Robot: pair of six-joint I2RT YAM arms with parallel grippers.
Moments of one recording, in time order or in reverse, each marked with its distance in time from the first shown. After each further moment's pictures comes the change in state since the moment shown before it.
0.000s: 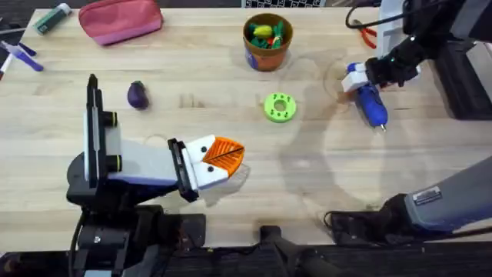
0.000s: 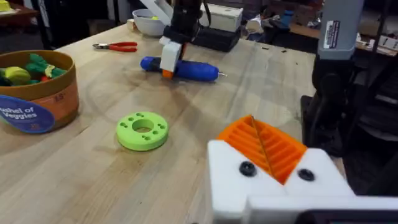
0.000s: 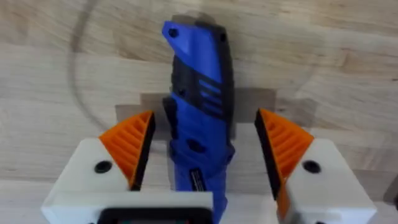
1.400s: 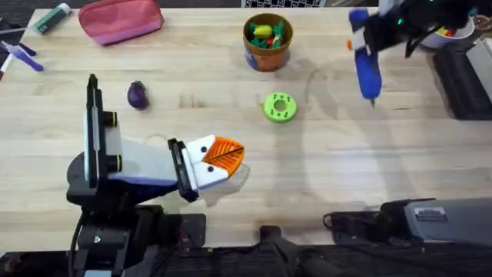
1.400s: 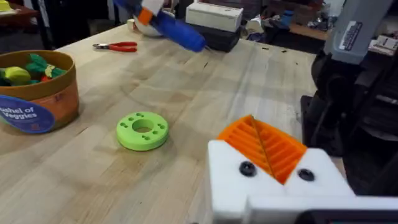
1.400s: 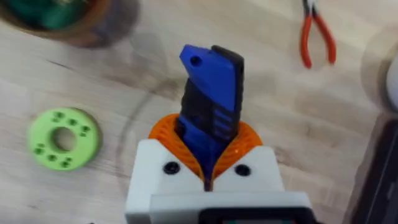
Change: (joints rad) left arm 0.000 0.000 0.000 0.000 0.000 0.000; right arm 0.210 -0.275 0.091 -0.014 -0.007 0.009
